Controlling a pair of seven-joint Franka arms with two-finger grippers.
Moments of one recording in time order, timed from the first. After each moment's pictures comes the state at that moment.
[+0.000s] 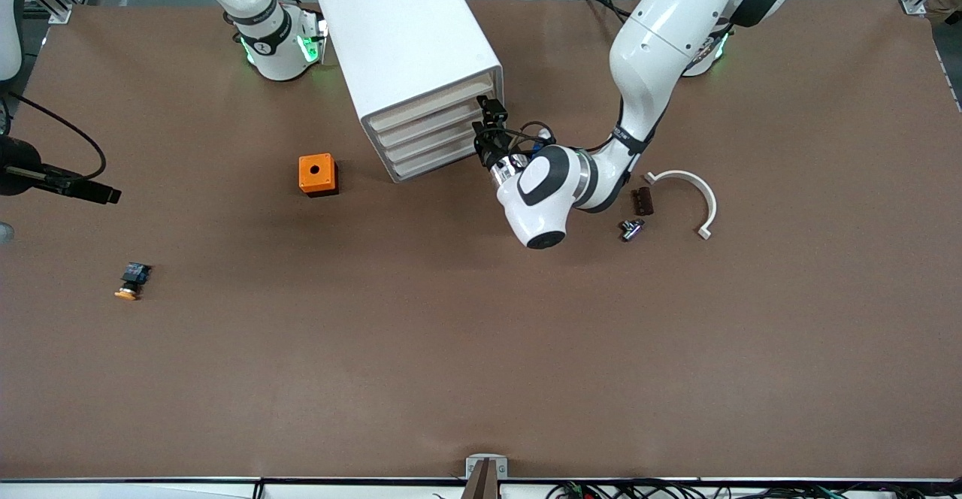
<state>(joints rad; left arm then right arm) -0.57 0.84 -0.16 -1.50 -0.94 1.43 -2.04 -0.08 0.16 -0.05 -1.53 0.02 1.49 0.24</state>
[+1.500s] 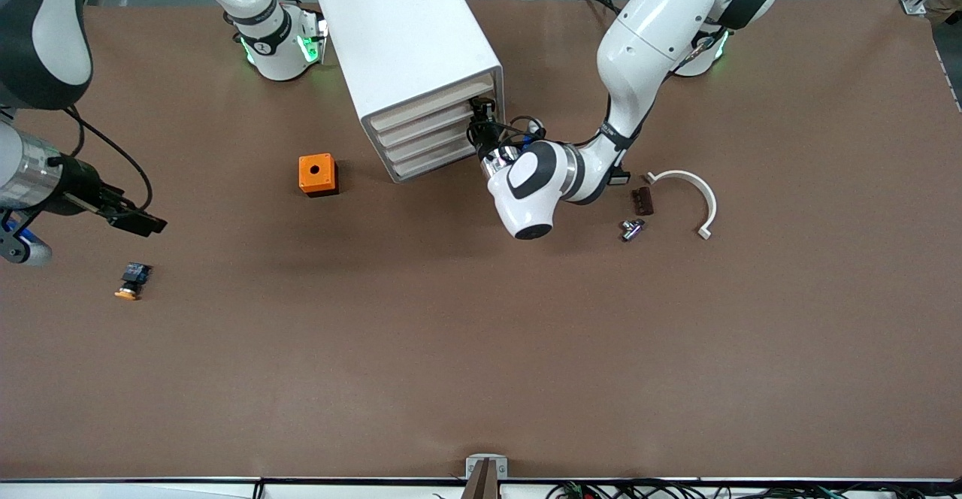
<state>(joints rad) -0.60 0.86 -0.16 -1.51 -0.99 1.42 -2.07 0.03 0.18 -0.04 -1.58 0.06 1.66 0.61</state>
